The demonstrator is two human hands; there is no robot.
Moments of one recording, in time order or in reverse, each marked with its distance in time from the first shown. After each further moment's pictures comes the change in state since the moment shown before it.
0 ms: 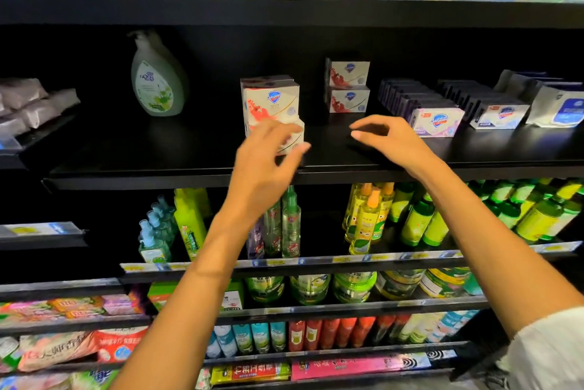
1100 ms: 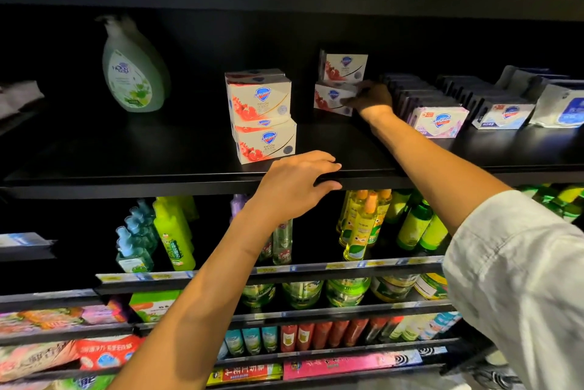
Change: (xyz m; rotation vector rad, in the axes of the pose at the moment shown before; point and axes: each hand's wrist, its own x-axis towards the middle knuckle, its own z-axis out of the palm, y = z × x) left_hand 0.012 -0.015 0.067 0.186 -0.499 0.058; right_hand 0.162 0.056 0.023 -0.021 0.289 0.313
